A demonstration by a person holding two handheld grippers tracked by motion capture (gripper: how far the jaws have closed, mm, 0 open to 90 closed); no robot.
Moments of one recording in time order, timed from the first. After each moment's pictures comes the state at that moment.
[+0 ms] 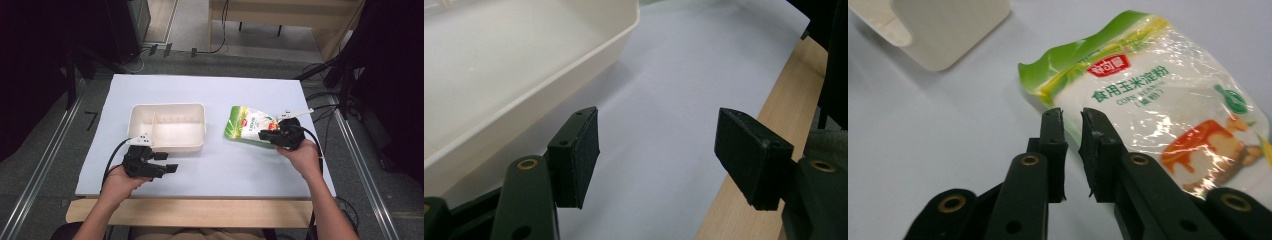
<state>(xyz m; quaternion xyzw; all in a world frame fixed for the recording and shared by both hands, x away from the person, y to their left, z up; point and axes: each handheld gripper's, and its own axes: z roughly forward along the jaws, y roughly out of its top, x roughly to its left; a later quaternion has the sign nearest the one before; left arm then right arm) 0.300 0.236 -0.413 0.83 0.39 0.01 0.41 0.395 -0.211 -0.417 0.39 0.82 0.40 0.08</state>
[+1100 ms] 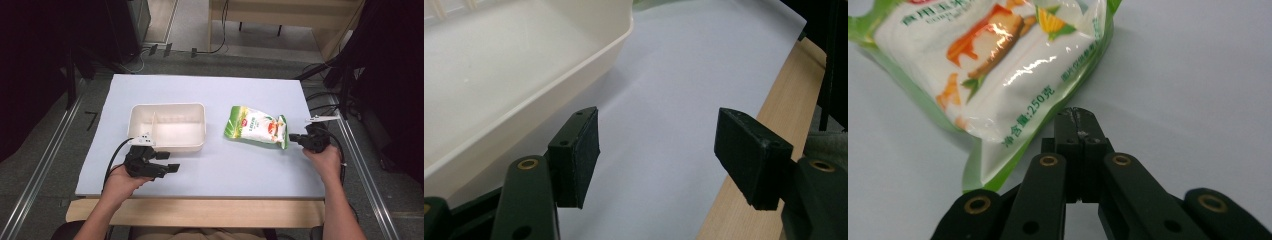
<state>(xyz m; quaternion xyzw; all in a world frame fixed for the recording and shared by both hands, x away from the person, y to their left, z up) 0.301 0.230 -0.411 0.83 0.38 0.01 0.42 0.408 -0.295 -0.461 0.51 0.78 0.34 0.11</state>
